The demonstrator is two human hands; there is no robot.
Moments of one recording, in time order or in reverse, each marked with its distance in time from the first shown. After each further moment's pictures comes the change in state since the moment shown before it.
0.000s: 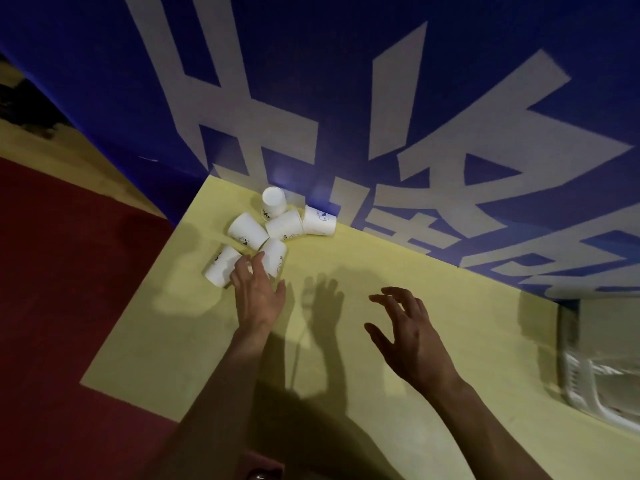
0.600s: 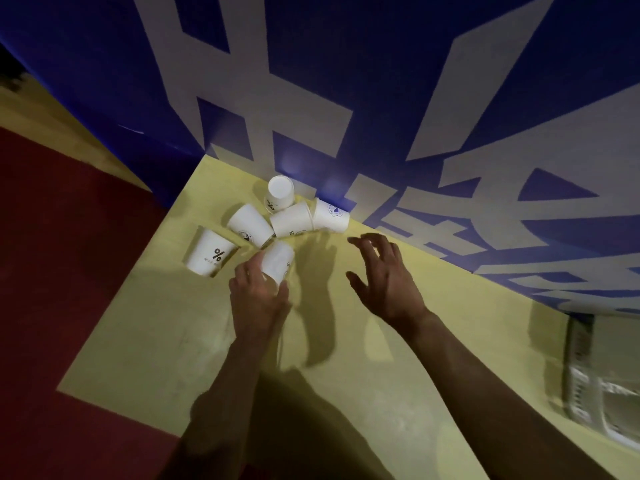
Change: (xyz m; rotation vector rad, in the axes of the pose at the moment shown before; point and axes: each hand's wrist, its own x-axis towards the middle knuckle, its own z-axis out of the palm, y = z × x) left_hand 0.016 -0.023 0.011 -0.134 -0.030 -0.029; right_hand 0.136 -0.021 0.029 -0.100 -0.054 -0.086
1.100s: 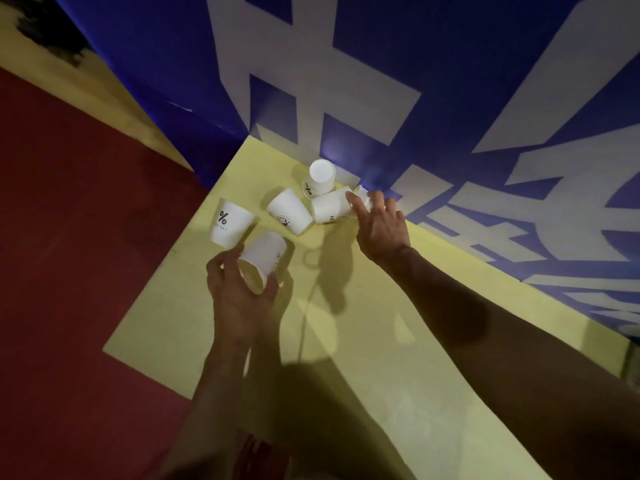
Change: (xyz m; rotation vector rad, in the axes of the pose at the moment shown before) left_hand -0.013 -0.048 -0.059 -0.154 0.246 -0.072; right_hand 0.112 -0.022 0.062 -0.320 -0.089 -0.027
